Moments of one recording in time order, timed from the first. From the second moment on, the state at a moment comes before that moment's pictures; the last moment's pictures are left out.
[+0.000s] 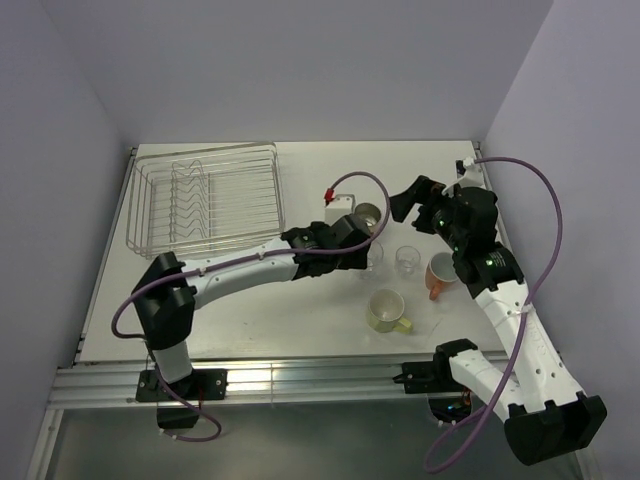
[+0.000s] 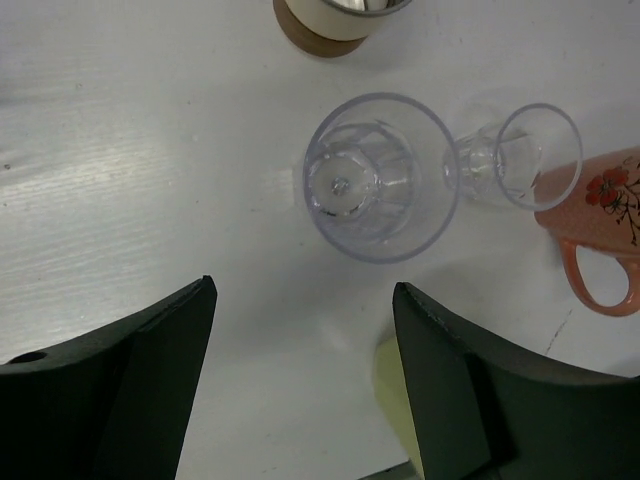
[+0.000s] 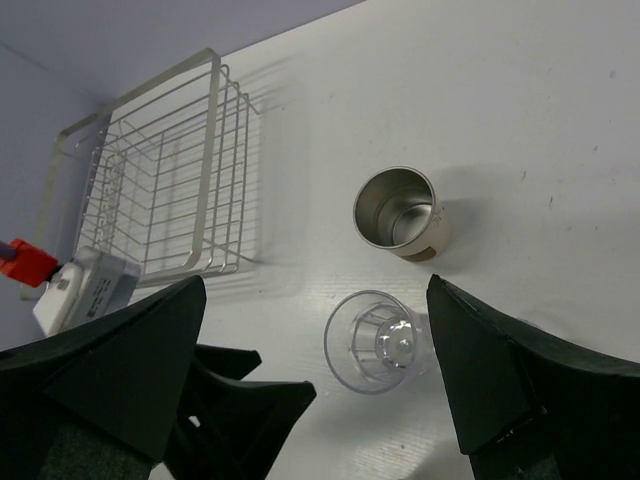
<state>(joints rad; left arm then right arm) -1.08 1.75 1.42 -0.52 -0.44 -0.83 0.20 0.88 0.91 -0.34 -0.09 0.54</state>
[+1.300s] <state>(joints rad) -0.98 2.08 1.62 -0.53 -0.33 -0.78 0.20 0.85 0.94 -0.43 -0.01 0.51</state>
